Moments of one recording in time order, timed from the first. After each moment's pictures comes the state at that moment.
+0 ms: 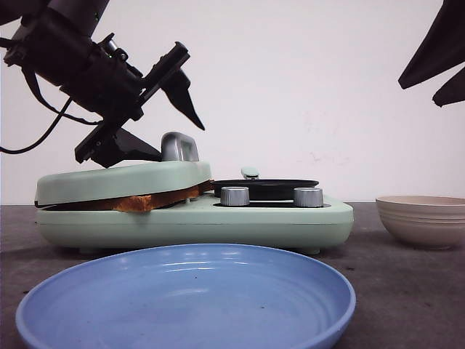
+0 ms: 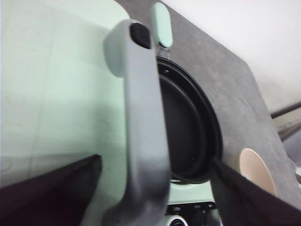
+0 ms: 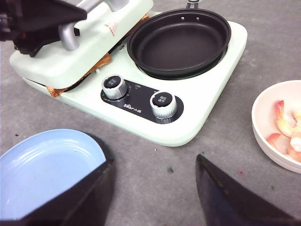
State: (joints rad) left arm -0.49 1.52 0.85 0.28 0.13 -0.73; right arm 0.42 0.62 0.52 -0.36 -0.21 0.16
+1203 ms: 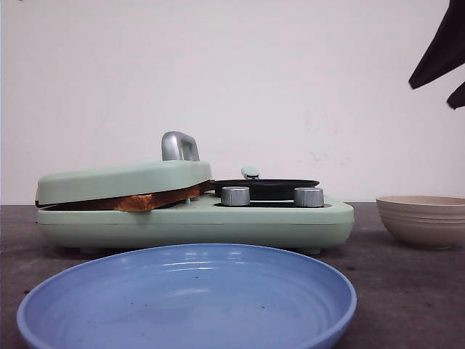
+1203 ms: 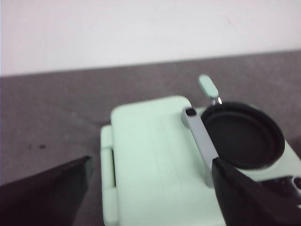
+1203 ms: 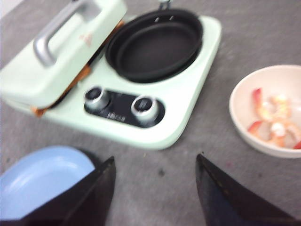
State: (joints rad) left arm -0.47 0.86 1.03 -0.49 -0.21 -0.12; right arm 0.35 0.62 0.55 -0.38 -0.18 0.28
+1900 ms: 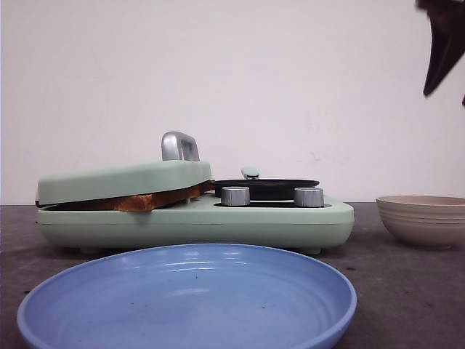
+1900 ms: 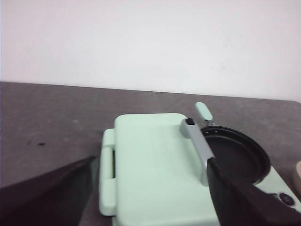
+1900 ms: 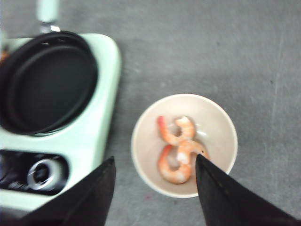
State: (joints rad) left arm -0.47 0.50 0.68 -0.34 -0.23 -0.22; right arm 0.01 1.25 1.05 -0.60 -0.22 0.20
